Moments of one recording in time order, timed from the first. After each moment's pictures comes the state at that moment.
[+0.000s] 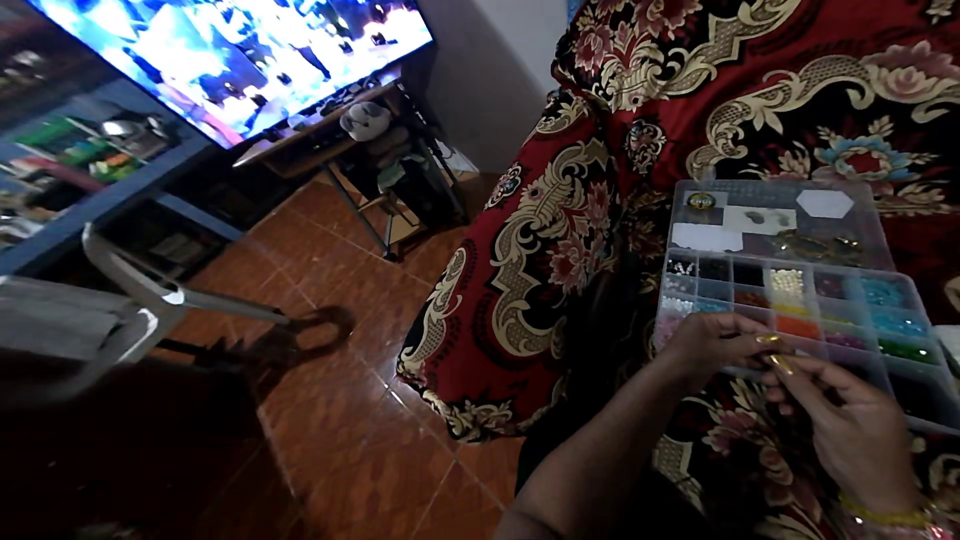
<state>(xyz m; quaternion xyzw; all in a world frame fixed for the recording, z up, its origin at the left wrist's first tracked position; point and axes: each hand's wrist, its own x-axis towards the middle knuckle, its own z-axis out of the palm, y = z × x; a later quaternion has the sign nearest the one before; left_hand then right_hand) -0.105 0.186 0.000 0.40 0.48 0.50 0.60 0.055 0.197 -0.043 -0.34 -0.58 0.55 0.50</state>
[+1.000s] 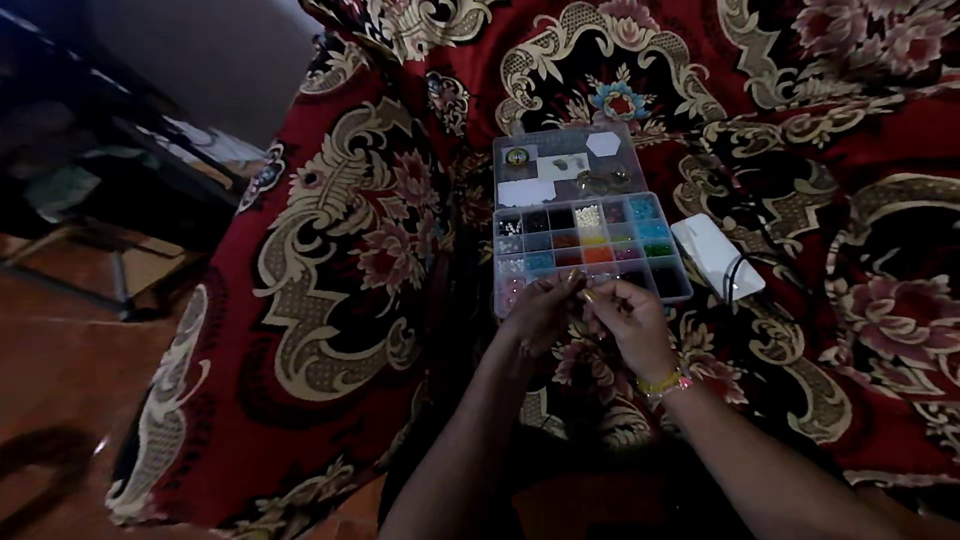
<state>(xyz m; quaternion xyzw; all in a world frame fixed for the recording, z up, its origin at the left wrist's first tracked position) -0.100 0.187 -0.015 0.23 0.43 0.51 0.71 0.055 0.199 -0.035 -0.36 -0.55 0.57 0.49</state>
